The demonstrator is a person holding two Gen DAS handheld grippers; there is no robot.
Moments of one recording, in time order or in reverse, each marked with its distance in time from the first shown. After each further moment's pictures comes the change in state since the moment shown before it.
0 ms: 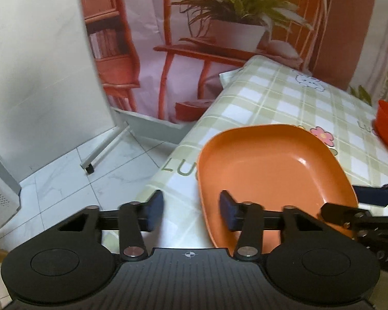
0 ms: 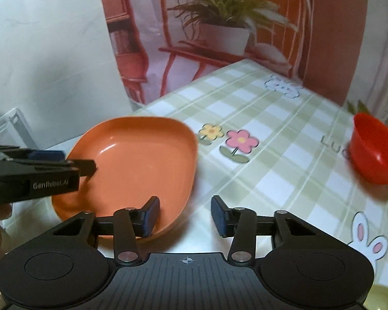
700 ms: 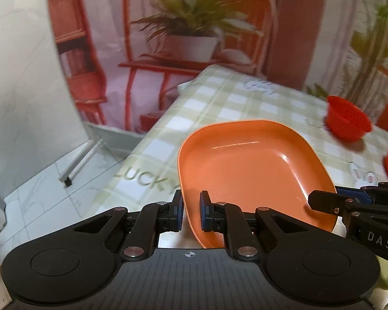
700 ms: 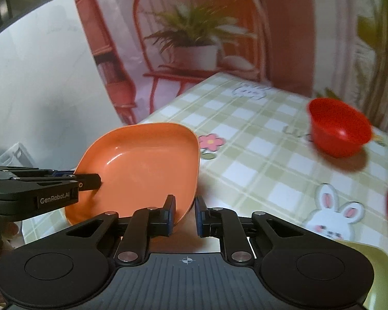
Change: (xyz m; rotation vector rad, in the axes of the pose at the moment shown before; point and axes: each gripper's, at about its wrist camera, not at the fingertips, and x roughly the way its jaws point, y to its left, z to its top) left arm -0.046 -0.051 0.001 0.083 -0.040 -0.101; right arm -0.072 -0.043 -0.024 0.158 -0.117 -0.011
